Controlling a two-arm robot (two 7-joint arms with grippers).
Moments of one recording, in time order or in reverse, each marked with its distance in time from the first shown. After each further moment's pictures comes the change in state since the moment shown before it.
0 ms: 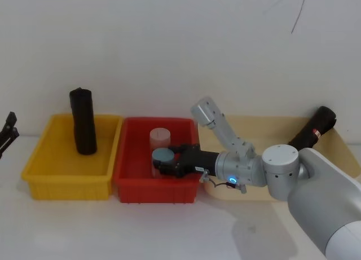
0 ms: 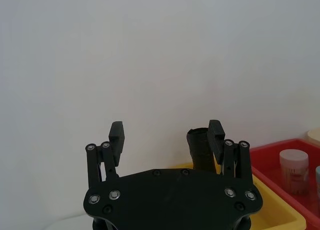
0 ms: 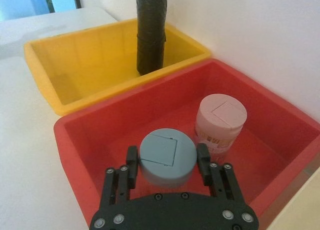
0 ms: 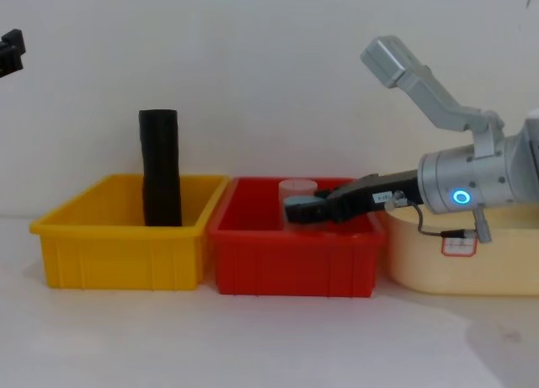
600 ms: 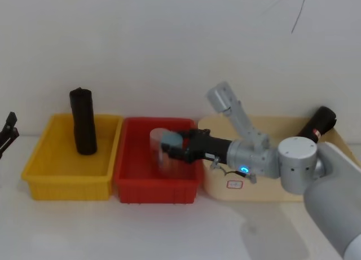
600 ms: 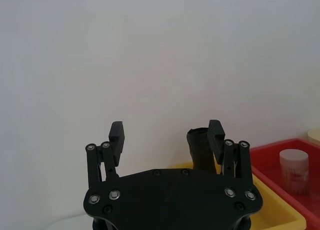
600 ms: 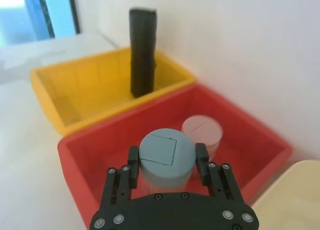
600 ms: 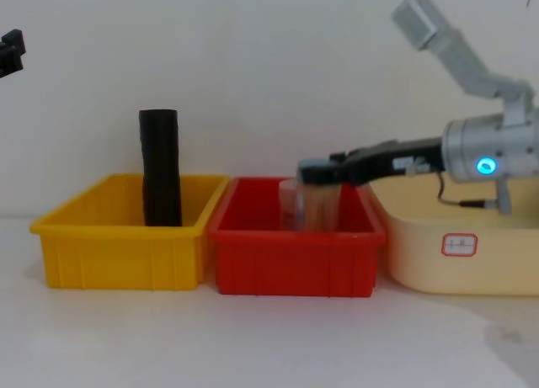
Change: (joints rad) left arm 0.000 0.000 0.000 0.000 0.000 0.000 0.000; right arm -0.052 0.062 0.040 -0.164 0.034 0.031 -0.005
